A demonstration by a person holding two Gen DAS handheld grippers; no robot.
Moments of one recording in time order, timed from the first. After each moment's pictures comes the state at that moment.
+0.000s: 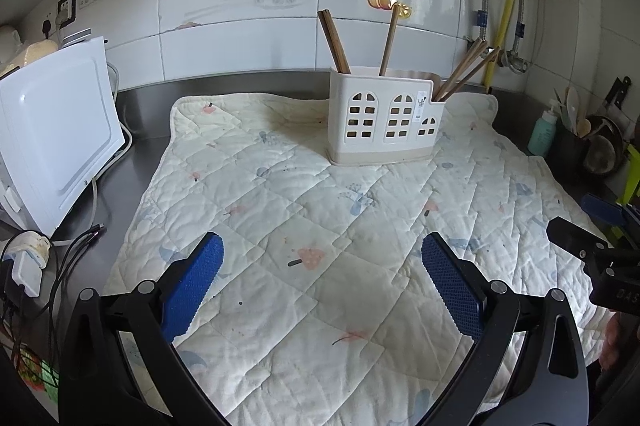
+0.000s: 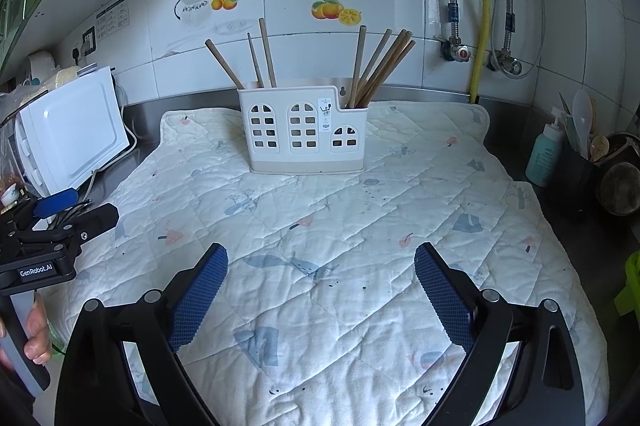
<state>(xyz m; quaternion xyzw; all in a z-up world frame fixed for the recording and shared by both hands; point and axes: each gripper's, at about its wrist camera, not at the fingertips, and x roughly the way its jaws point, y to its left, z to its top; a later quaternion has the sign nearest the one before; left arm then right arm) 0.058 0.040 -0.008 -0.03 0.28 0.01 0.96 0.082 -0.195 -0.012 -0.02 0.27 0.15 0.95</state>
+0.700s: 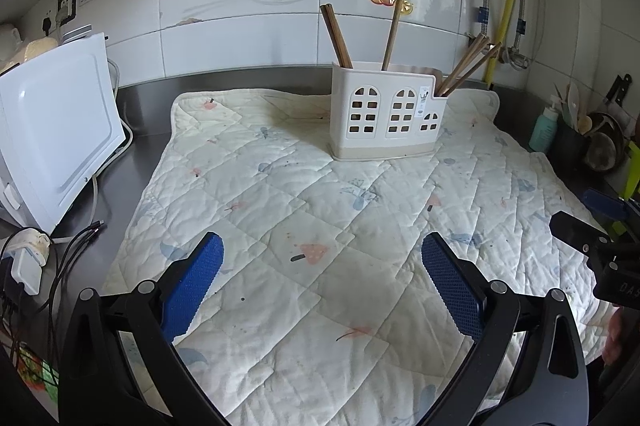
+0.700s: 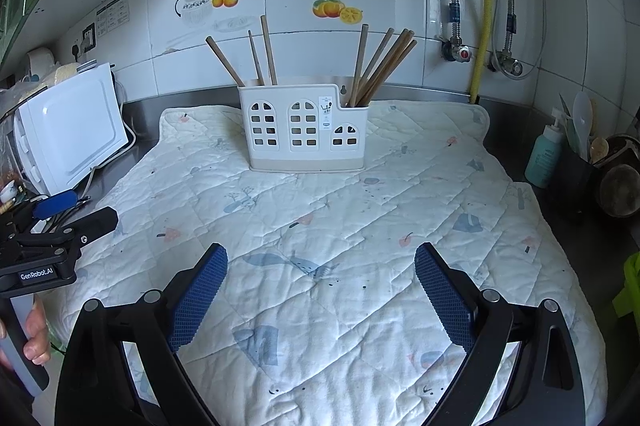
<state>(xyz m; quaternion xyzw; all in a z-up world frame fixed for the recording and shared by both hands) 0.058 0.043 -0.012 -0.02 0.28 0.01 0.96 0.084 -0.195 -0.013 -0.02 0.28 0.15 0.95</state>
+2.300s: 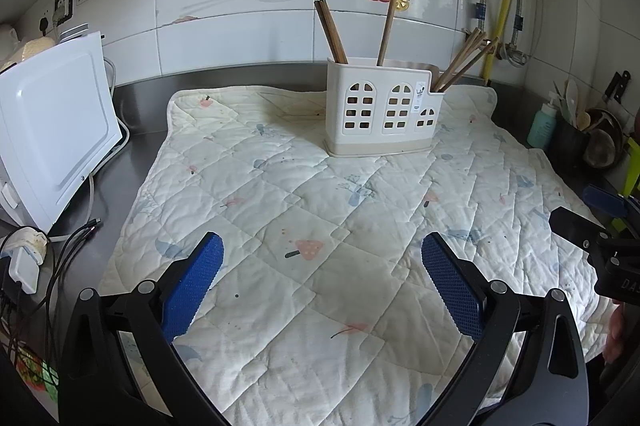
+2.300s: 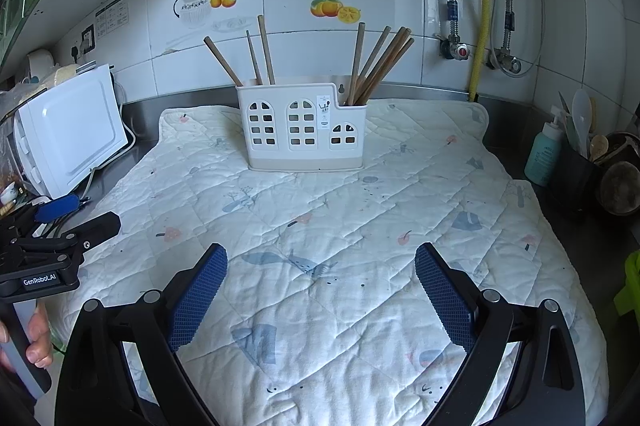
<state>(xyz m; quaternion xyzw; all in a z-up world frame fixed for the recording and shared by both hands) 0.057 0.040 -0.015 -0.02 0.29 0.01 0.96 0.082 -0.197 -0.014 -0.02 0.27 0.14 0.95</state>
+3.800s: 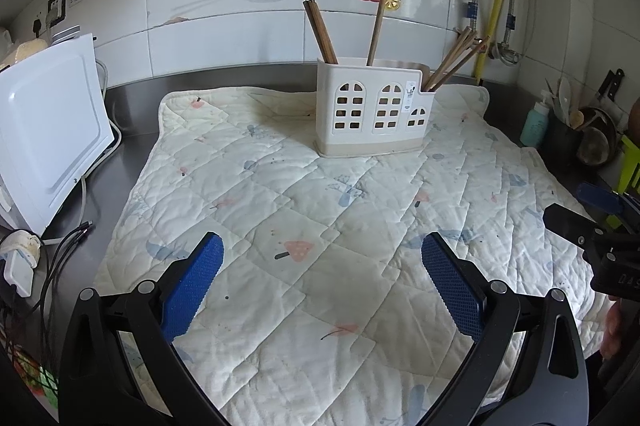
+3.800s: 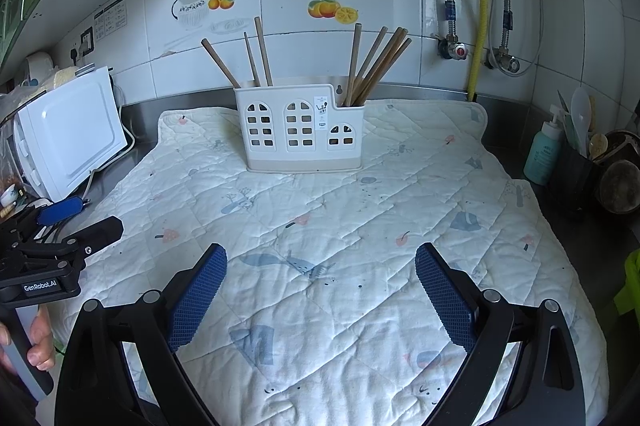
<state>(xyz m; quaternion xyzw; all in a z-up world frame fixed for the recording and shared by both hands) 0.059 0.035 -0.014 -0.02 0.28 0.00 0.96 0.084 -0.199 -0.013 -0.02 0.27 0.14 0.95</state>
